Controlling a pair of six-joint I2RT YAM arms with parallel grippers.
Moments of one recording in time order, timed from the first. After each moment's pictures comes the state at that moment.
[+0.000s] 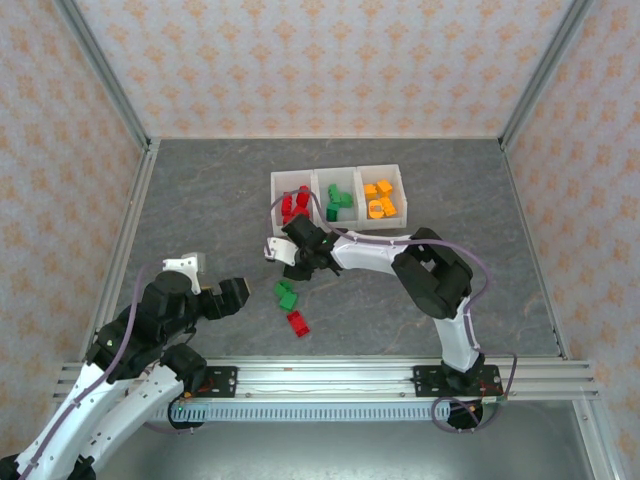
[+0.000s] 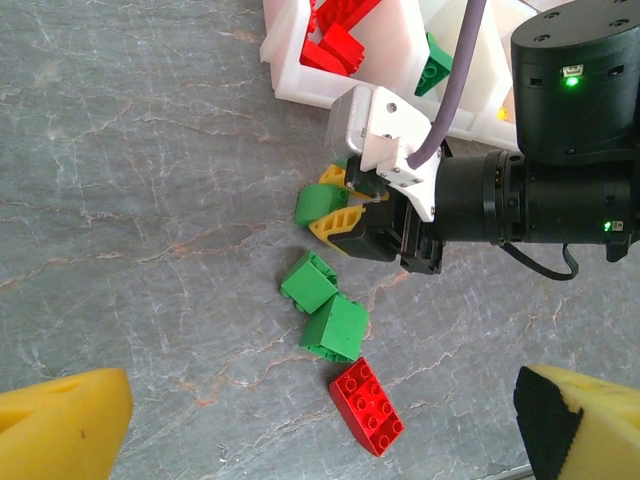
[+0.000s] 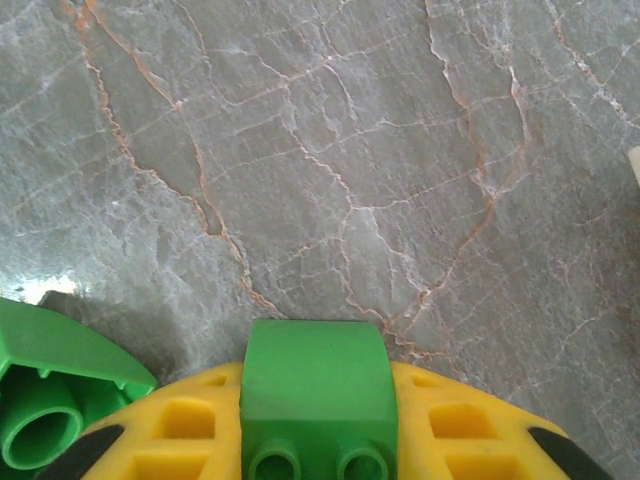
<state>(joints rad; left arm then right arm) -0.53 0.38 0.69 -0.97 -0.06 -0.73 0.89 2.02 1.33 -0.30 -0.13 -0.49</state>
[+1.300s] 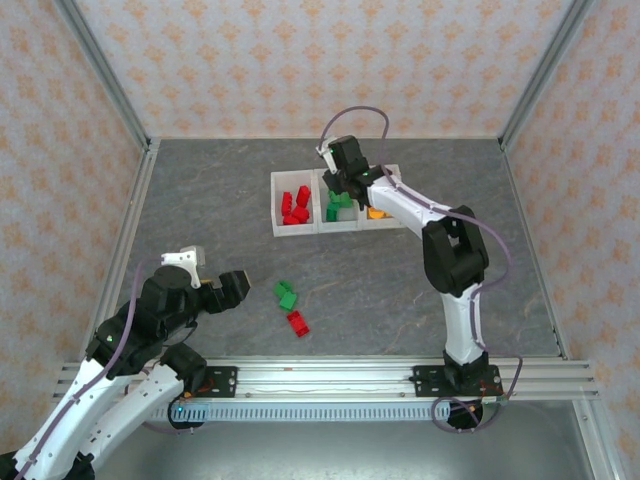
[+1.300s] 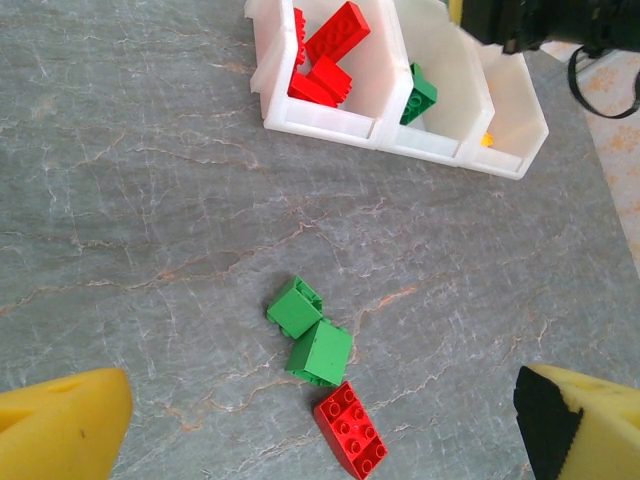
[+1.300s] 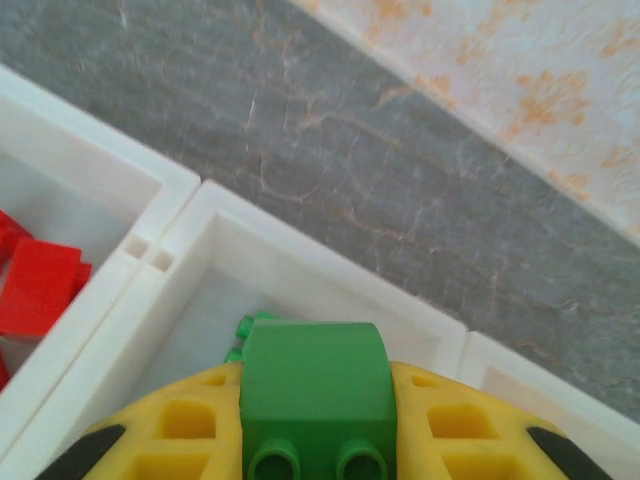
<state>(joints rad) -0.53 0.43 0.73 -0.93 -0.08 -0.74 0.54 2.09 1.70 -0.35 0.21 -0.20</state>
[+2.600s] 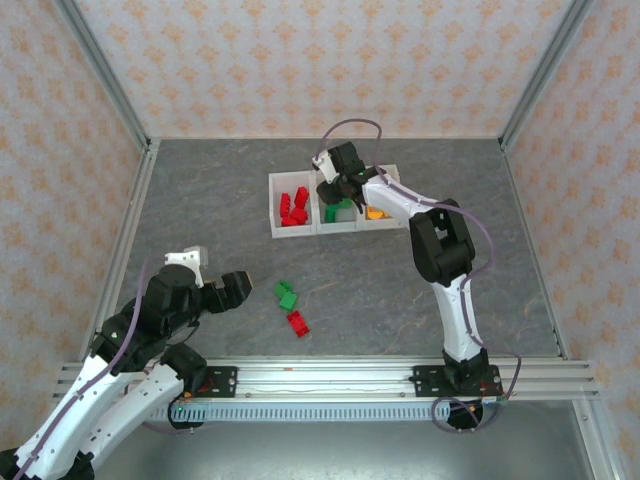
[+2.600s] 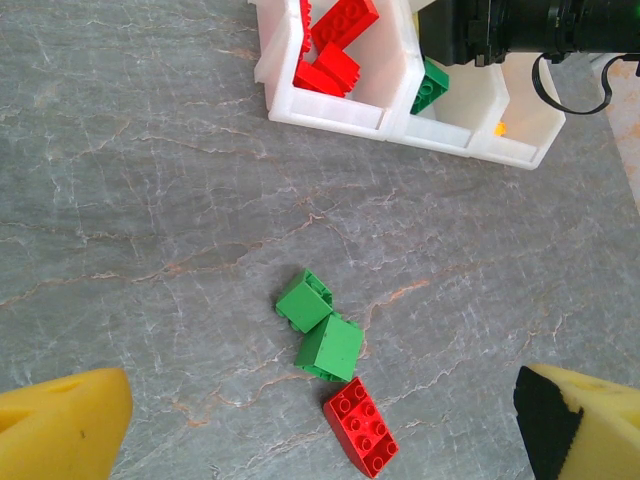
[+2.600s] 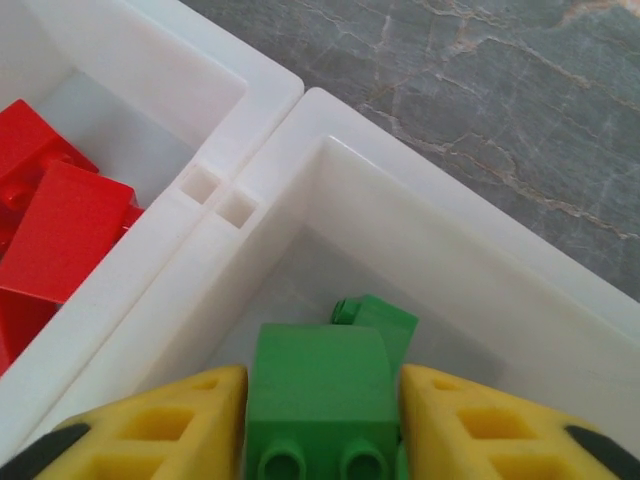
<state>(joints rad) -0.53 0.44 0.71 -0.93 -0.08 -0.73 0.51 2.21 1.77 -0.42 -0.04 -0.21</state>
